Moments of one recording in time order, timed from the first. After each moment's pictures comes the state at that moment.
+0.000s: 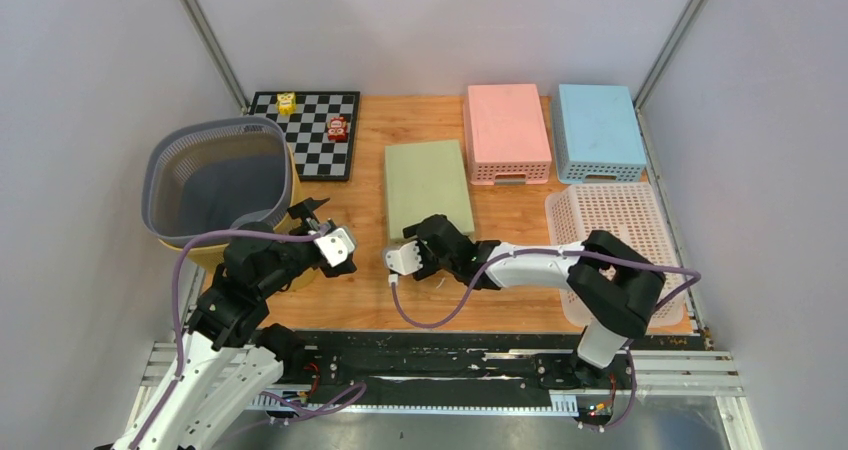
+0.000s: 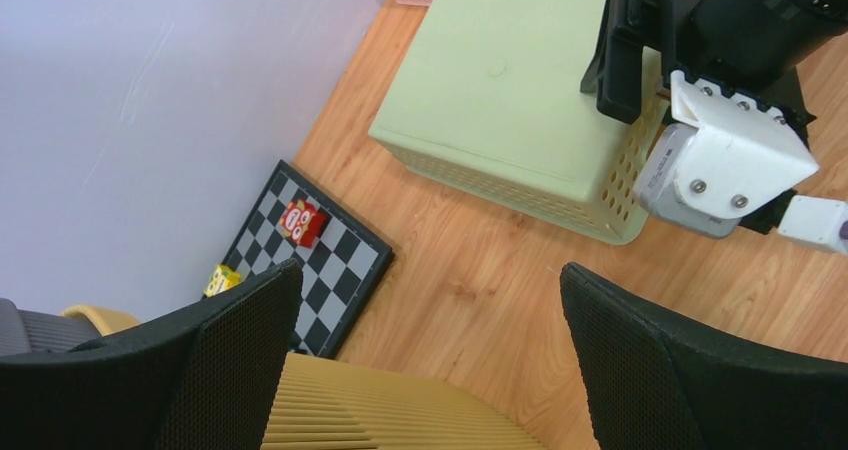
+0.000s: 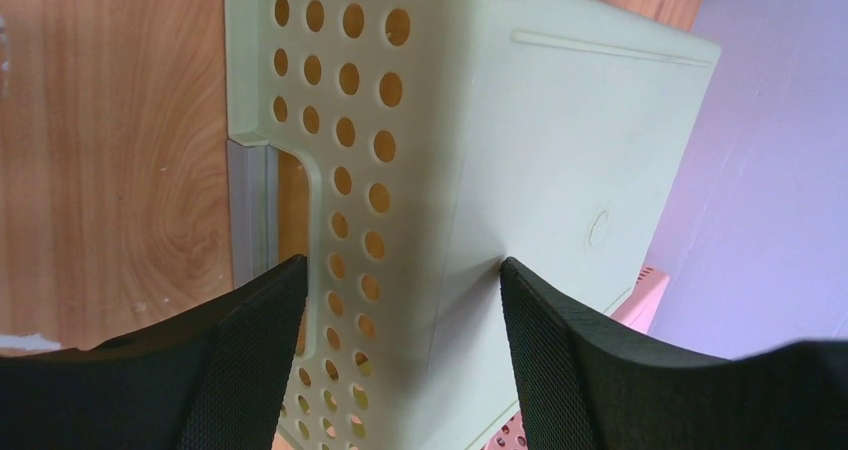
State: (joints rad) left arm -0.48 0.47 0.69 -0.46 0.22 0.70; right arm 1.02 1.65 0.85 0.13 0.20 -1.10
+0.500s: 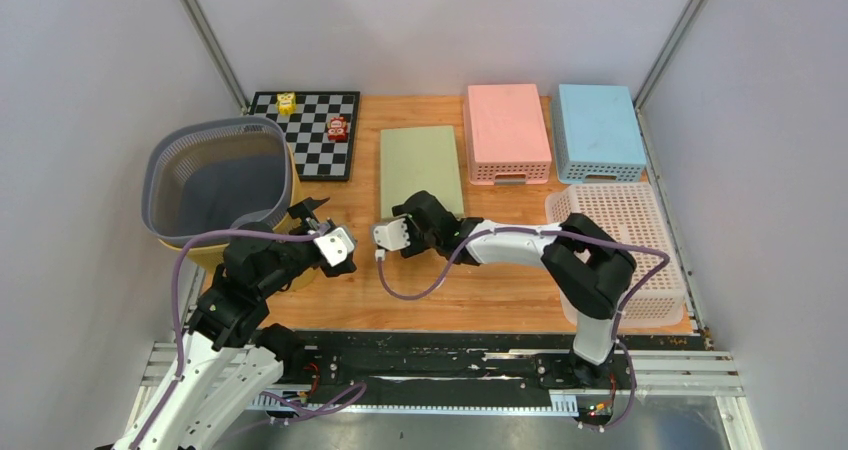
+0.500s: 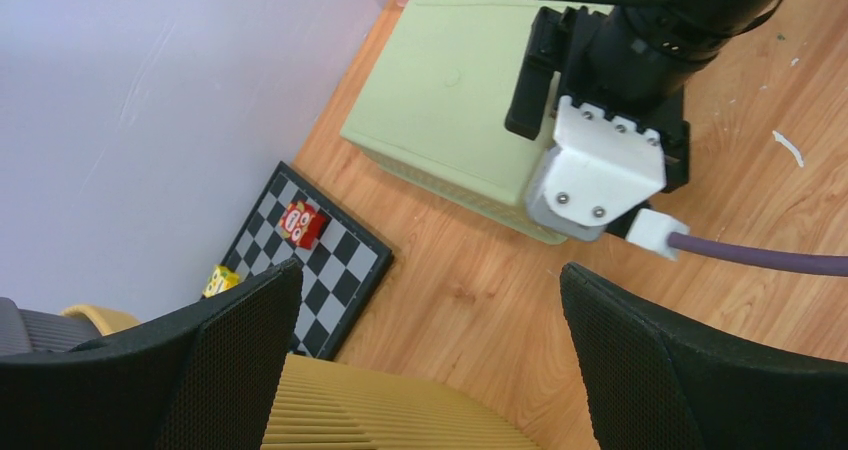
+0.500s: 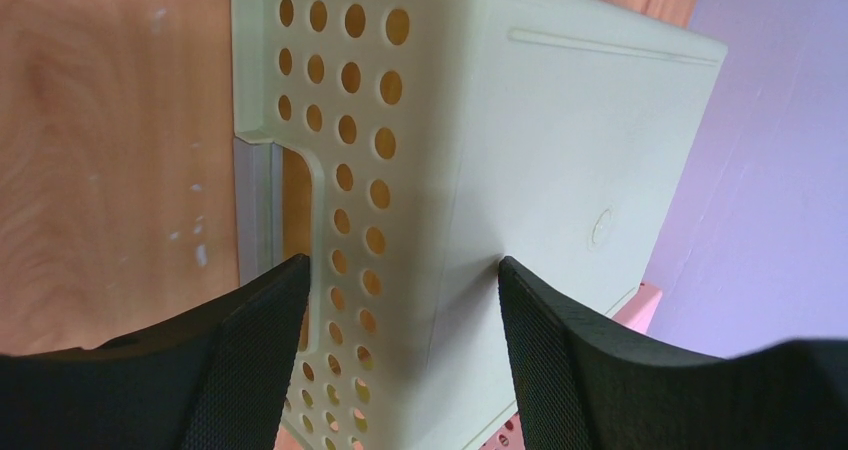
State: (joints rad) left arm -0.47 0.47 0.69 -0.45 0.23 0.70; right arm 0.96 1.80 1.06 0.06 0.18 -1.11
